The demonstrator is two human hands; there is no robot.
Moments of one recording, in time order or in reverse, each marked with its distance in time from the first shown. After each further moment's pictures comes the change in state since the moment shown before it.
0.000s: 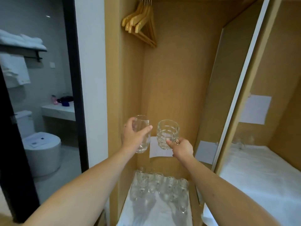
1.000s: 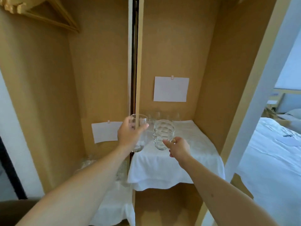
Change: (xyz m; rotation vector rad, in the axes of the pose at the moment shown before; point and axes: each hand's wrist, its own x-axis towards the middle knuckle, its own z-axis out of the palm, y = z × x) left_hand -0.236 0.117 0.285 -0.043 -0.256 -0.044; right_hand -0.057 0.218 -0.337 0.089 0.138 0.144
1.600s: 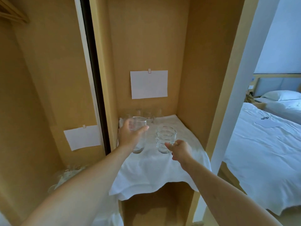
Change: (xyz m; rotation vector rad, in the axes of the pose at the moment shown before) left_hand 0.047 -0.015 0.125 0.026 -0.135 -0.050; right_hand 0.081 0.063 -0.060 -0.019 0.079 0.150
